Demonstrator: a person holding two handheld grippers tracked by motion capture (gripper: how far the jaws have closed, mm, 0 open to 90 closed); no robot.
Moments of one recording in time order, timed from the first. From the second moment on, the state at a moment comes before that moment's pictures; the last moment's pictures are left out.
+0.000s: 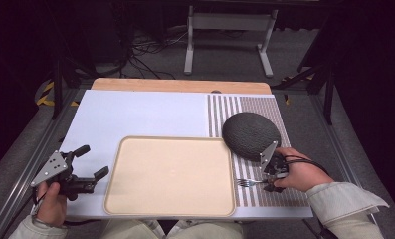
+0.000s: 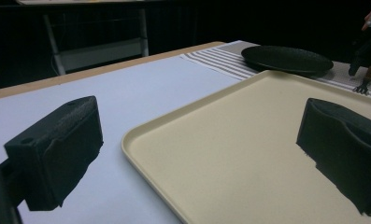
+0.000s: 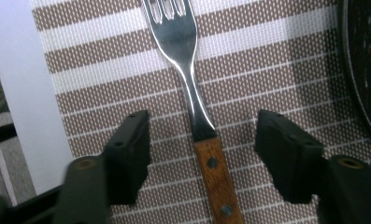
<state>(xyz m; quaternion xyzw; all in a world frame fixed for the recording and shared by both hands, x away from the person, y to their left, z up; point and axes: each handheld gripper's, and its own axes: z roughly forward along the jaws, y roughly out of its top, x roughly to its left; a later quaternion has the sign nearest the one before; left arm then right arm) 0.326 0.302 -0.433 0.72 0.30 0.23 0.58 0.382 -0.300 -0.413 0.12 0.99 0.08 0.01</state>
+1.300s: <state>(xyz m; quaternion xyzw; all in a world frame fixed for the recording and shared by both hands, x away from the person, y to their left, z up) 0.326 0.302 -0.434 0.72 0.30 0.23 0.58 0.389 -0.288 -0.398 0.04 1.00 0.01 0.01</state>
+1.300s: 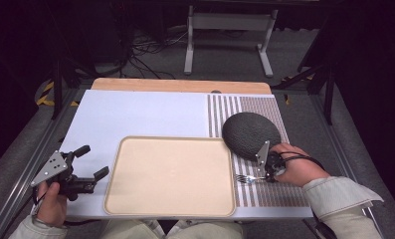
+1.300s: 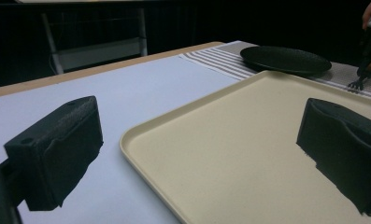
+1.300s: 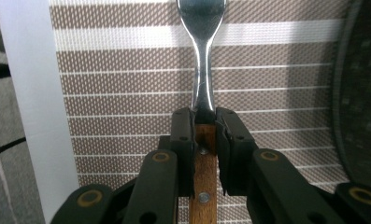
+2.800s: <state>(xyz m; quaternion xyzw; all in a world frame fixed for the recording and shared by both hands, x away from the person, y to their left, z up) 0.326 0.302 -0.434 0.72 0.30 0.23 0.59 0.389 -0.231 -0.344 0.18 0.97 0.14 0.05</state>
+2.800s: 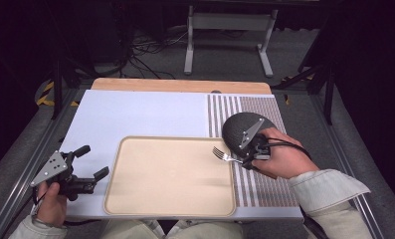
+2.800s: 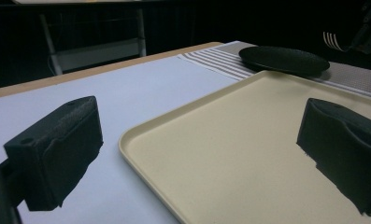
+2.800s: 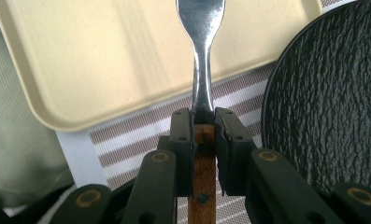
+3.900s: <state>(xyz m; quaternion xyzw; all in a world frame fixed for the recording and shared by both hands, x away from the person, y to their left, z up) 0.326 0.303 -0.434 0.71 0.30 0.23 0.59 0.392 -0.170 -0.342 0.35 0.92 0.18 0.02</state>
